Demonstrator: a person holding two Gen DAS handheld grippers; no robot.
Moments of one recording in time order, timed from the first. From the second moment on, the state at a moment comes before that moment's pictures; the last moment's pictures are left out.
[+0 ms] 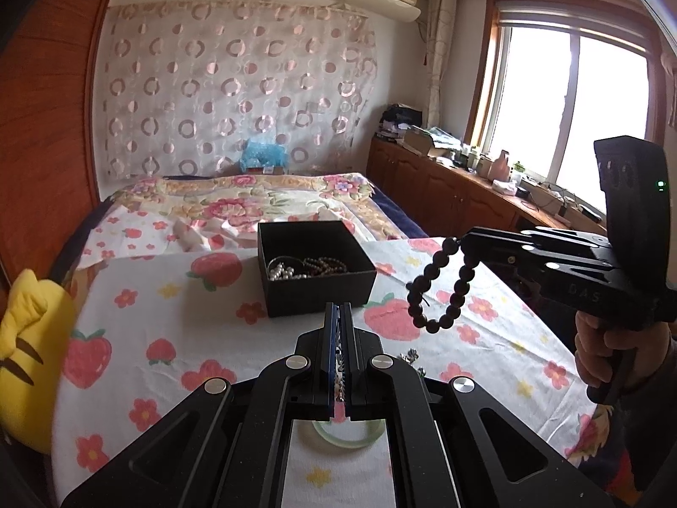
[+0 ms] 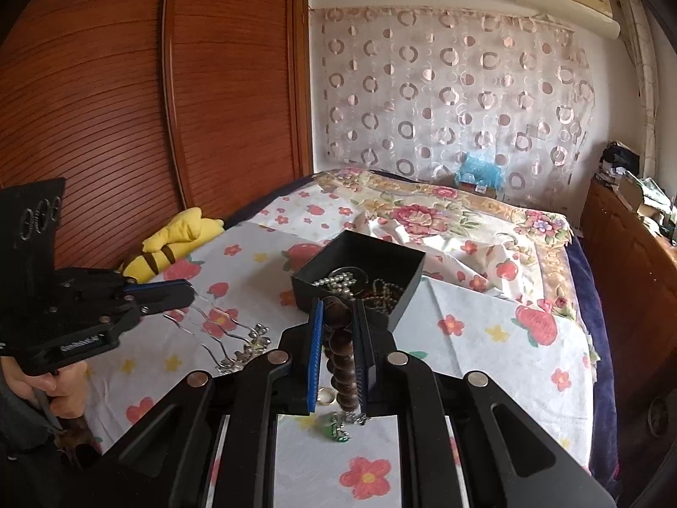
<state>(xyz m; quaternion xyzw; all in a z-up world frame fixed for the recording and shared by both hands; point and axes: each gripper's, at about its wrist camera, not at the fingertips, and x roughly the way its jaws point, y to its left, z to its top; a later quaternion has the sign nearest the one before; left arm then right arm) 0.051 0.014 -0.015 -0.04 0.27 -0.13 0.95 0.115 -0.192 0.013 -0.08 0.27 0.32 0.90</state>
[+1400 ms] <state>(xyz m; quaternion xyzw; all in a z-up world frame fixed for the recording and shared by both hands) 0.201 0.010 0.002 0.00 0.27 -0.13 0.95 0.267 -0.154 -0.044 -0.05 0.32 0.34 0.88</state>
